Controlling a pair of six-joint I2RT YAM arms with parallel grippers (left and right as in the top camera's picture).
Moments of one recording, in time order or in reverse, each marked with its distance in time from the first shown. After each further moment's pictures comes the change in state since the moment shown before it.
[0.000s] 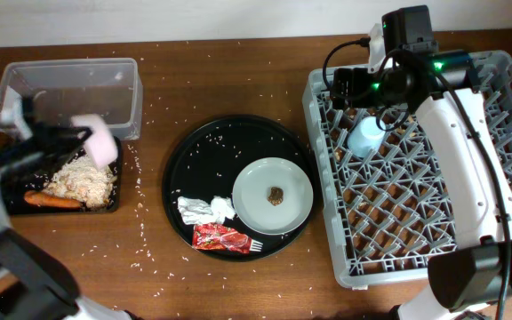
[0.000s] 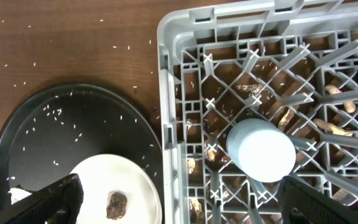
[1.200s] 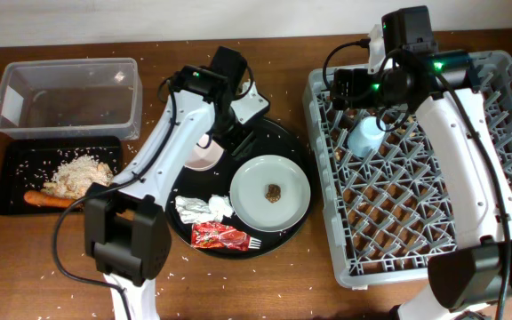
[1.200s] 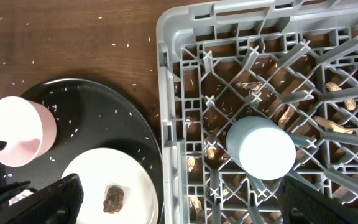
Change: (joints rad) left arm -1.030 0.244 0.383 -0.119 -1.041 0.208; right arm 0.000 0.000 -0.001 -0.007 0.000 0.000
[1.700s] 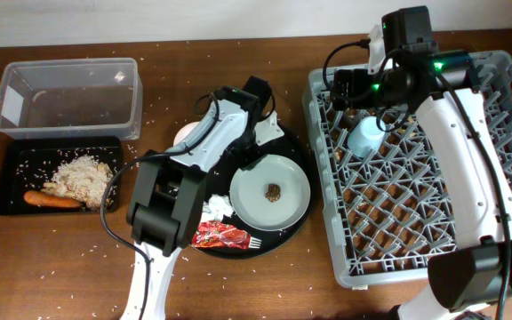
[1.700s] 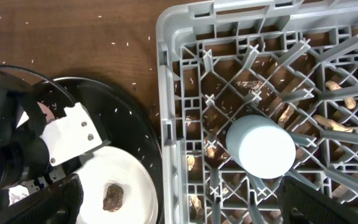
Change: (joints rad) left arm -0.066 0.275 0.003 0.110 -0.079 0.139; right arm 0.000 0.000 0.000 -0.005 0.000 0.000
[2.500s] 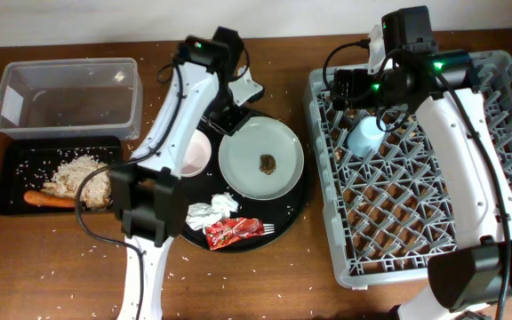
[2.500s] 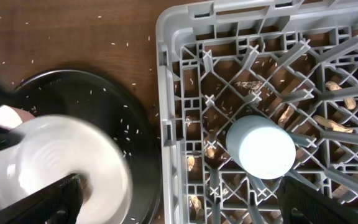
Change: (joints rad) left arm 0.119 0.029 0.499 -0.454 0.087 -0.154; right arm 0.000 0.000 0.000 -0.001 0.000 0.000
